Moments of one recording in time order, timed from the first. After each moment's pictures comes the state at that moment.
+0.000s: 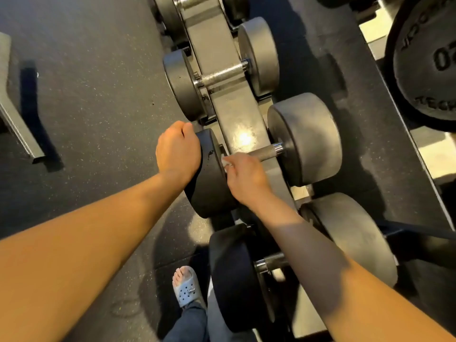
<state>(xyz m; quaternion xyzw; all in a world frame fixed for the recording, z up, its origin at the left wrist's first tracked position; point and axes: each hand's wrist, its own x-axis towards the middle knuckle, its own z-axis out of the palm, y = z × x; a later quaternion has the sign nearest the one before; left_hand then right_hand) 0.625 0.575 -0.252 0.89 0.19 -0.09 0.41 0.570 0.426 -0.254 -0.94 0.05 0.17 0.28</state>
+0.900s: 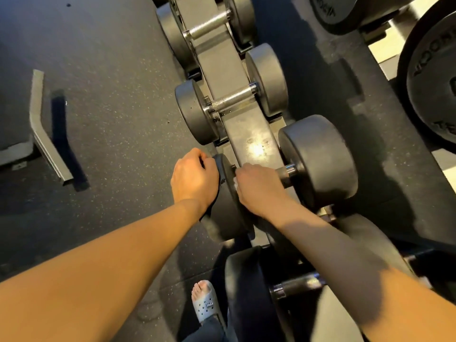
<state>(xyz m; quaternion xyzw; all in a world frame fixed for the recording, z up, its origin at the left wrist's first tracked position) 0.626 0.570 -0.247 0.92 0.16 -0.10 0.34 0.607 0.426 -0.243 -0.97 -0.12 0.21 0.04</state>
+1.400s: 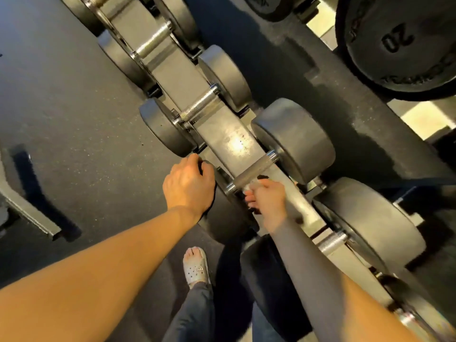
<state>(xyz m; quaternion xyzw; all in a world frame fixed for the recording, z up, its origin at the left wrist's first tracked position) 0.640 0.576 -0.251 0.96 -0.07 -0.12 0.25 0.554 0.437 -0.282 -0.57 0.53 0.05 0.63</state>
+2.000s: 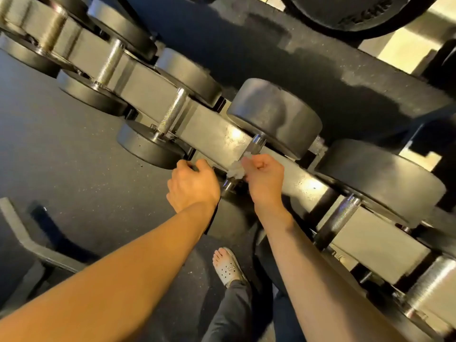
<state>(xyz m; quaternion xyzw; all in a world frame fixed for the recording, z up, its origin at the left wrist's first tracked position) 0.645 0.541 -0.251 0.96 0.07 -0.18 0.23 0.569 0.446 -0.285 -0.53 0.55 -0.16 0.63</state>
